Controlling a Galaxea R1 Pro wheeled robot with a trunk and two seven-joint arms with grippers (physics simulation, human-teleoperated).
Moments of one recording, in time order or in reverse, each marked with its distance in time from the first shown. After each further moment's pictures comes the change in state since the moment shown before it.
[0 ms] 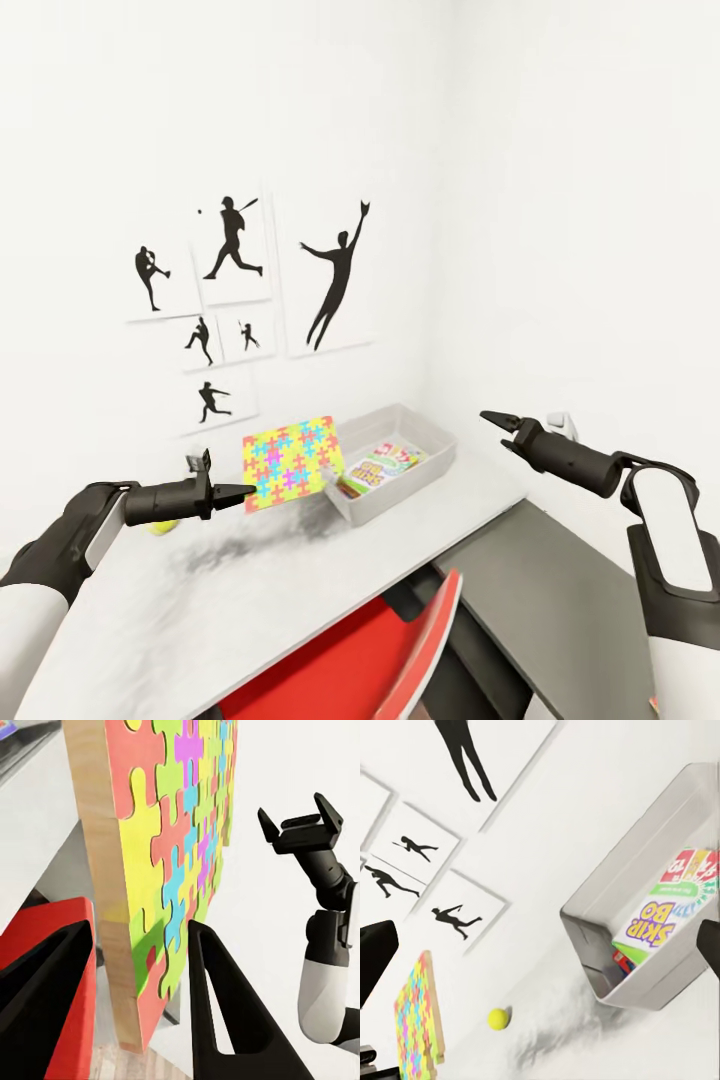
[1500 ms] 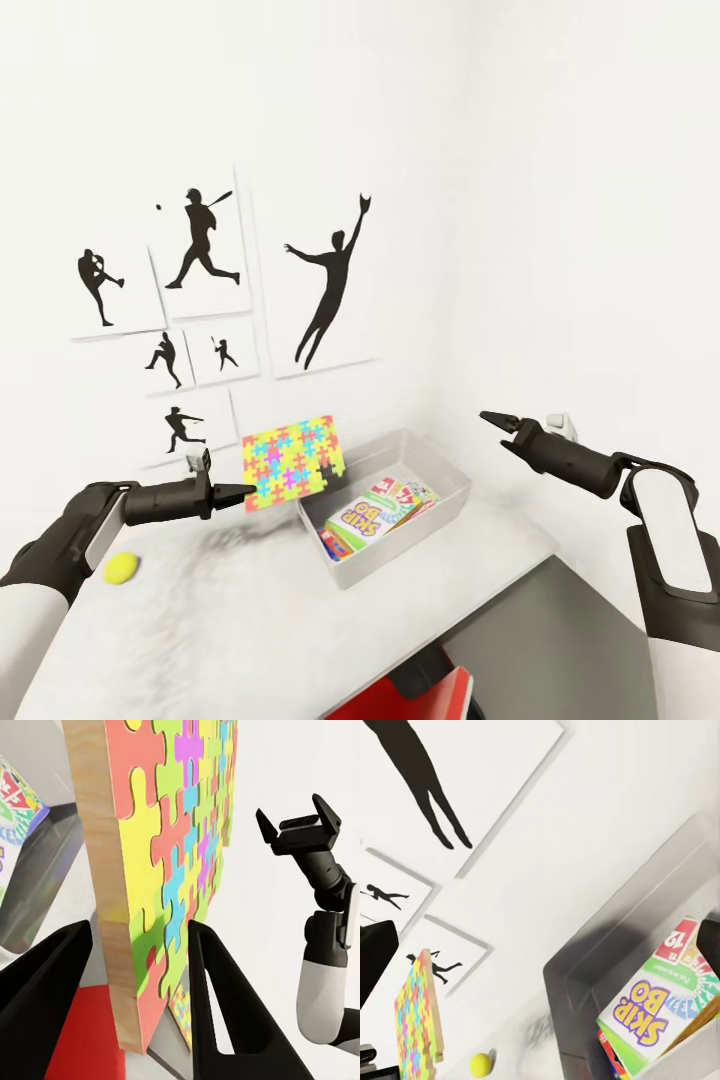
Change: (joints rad) left arm 0.000 0.000 0.001 0.000 0.001 0.000 -0.002; right arm 0.003 0.002 0.001 -0.002 0.000 0.000 0.000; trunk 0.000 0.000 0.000
